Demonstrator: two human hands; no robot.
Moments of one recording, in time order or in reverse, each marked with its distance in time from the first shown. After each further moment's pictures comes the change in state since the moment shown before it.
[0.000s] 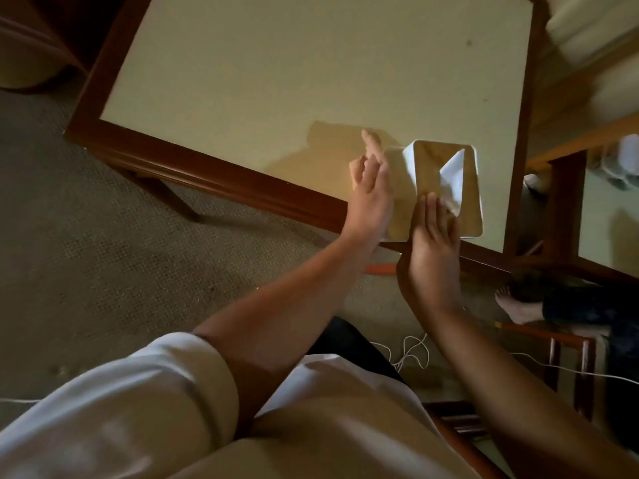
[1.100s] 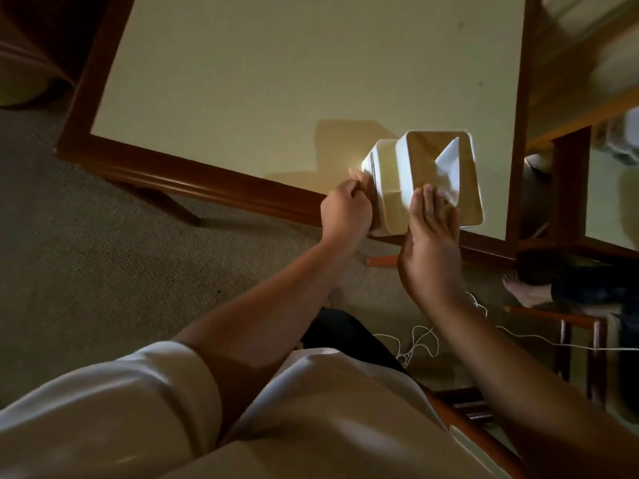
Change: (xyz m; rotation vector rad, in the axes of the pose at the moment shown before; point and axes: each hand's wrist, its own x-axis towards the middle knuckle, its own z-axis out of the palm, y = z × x) left_hand -0.007 -0.001 -0.021 0.319 0.190 -0.231; right_hand 0.004 0.000 -0.004 0.111 -0.006 0.018
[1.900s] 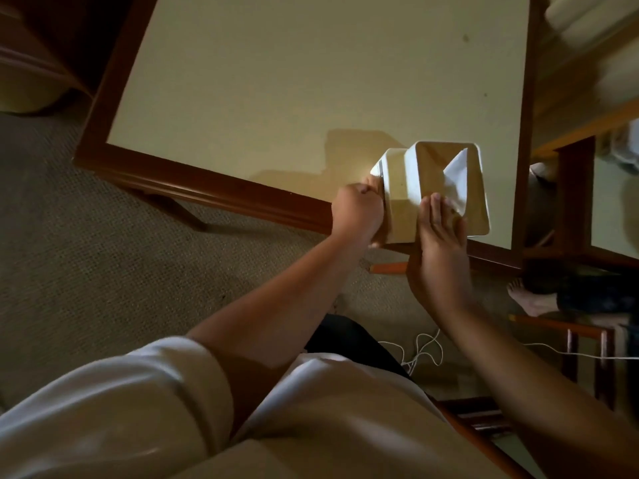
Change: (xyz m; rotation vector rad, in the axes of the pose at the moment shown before) left_hand 0.010 0.011 0.001 -0.131 -0.046 -0.120; right_hand 0.004 0.002 -0.006 -0.034 -0.080 -0.016
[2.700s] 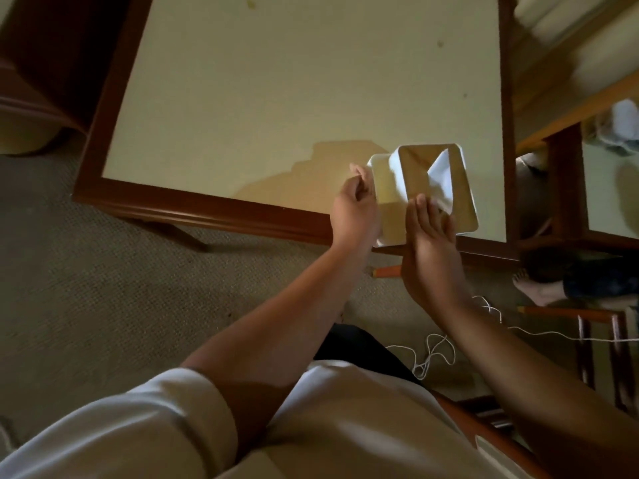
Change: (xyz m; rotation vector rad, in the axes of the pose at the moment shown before) left_hand -0.009 0.008 0.007 -0.128 -0.016 0.114; right_hand 0.002 -0.007 0.000 0.036 -0.023 0.034
